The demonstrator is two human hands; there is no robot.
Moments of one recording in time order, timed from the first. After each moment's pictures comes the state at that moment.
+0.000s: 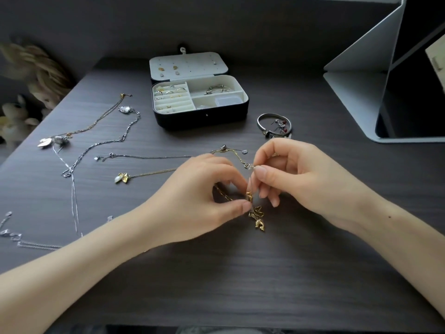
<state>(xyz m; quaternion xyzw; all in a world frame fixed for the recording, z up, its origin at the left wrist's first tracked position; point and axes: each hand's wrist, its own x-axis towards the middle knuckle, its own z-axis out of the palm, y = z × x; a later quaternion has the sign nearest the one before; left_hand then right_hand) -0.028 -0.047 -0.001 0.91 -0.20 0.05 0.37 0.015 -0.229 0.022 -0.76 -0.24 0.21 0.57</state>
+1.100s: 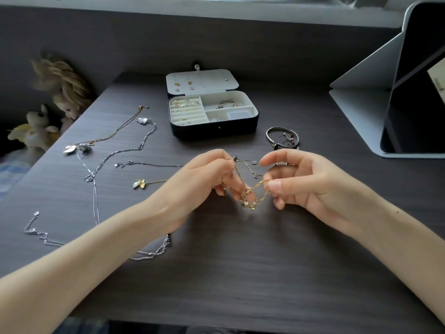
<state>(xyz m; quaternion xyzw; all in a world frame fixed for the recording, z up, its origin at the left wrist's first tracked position) -0.022 -0.044 0.010 0.73 -0.01 -0.06 0.68 0.025 -0.232 0.019 -0.62 -0.15 0.32 0.70</state>
